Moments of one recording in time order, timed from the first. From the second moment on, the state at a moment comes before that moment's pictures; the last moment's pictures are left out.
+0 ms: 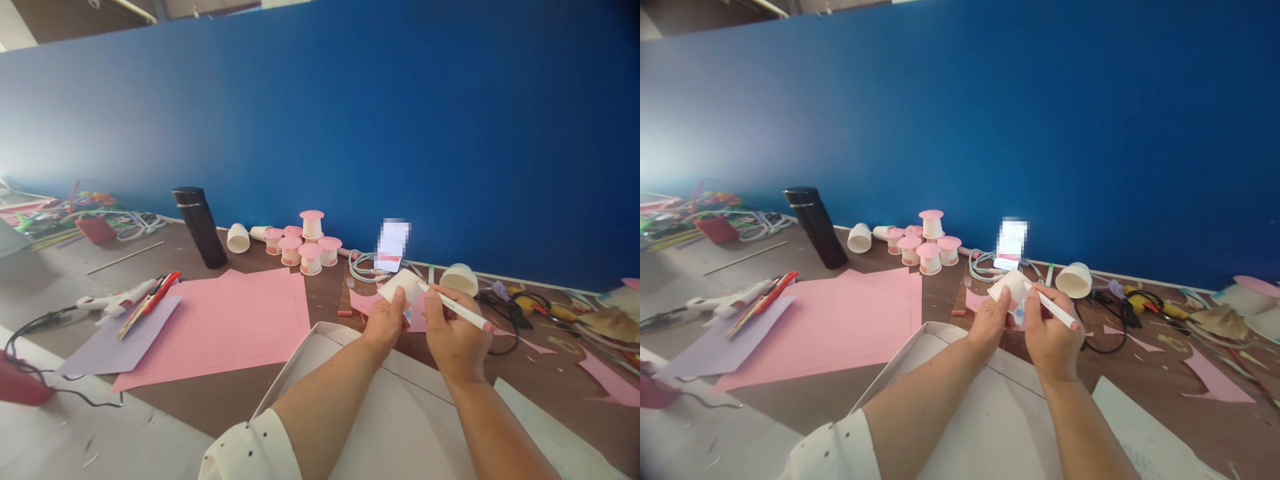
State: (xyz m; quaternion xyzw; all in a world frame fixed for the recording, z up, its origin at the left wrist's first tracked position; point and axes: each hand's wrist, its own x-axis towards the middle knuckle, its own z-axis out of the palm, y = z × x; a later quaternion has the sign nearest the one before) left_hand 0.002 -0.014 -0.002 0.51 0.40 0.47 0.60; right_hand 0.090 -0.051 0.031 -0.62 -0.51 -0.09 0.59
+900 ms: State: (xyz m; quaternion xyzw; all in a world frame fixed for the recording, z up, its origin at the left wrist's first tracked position) left_hand 0.001 -0.016 0.002 0.49 0.40 0.47 0.61; right_hand 0.091 -0.050 0.029 -0.62 -0.53 -0.10 0.58
